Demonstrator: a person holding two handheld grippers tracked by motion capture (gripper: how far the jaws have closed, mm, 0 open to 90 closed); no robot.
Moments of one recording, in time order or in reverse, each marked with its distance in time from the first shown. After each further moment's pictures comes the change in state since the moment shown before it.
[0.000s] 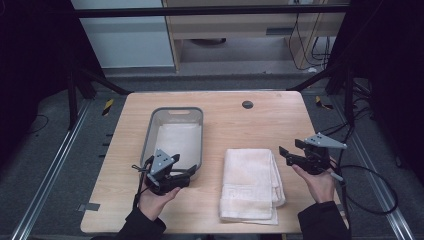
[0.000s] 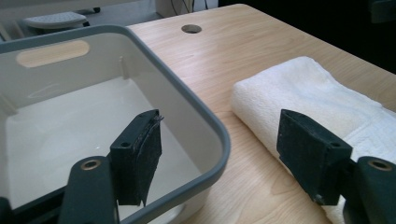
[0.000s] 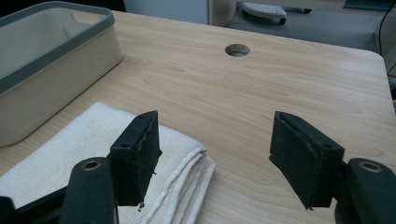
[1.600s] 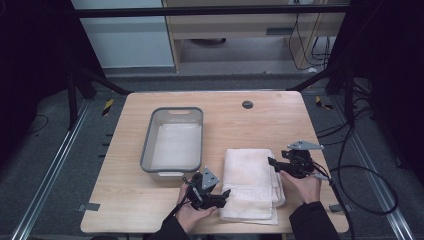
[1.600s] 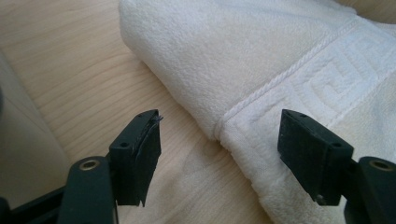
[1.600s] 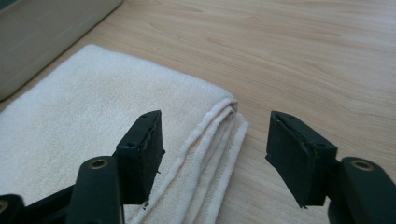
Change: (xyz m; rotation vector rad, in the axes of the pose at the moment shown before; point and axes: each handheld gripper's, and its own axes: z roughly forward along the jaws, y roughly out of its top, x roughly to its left) left arm -0.074 -0.040 0.074 0.213 -0.116 0.097; right arm 0.009 -0.031 0.043 0.172 0.051 0.023
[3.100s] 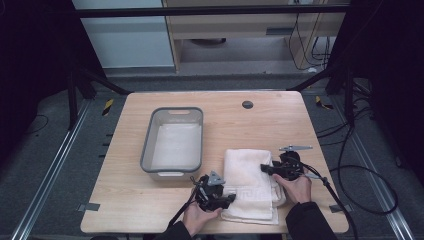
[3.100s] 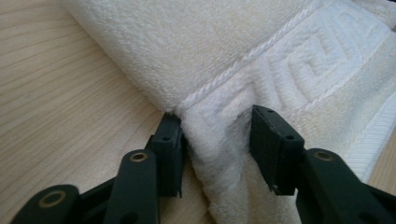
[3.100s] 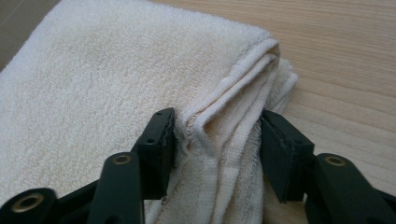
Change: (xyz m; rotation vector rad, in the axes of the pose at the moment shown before) left arm -0.004 -0.007 0.028 0.100 -0.172 -0.112; right arm -0.001 -0.018 0.037 0.155 0.131 0.157
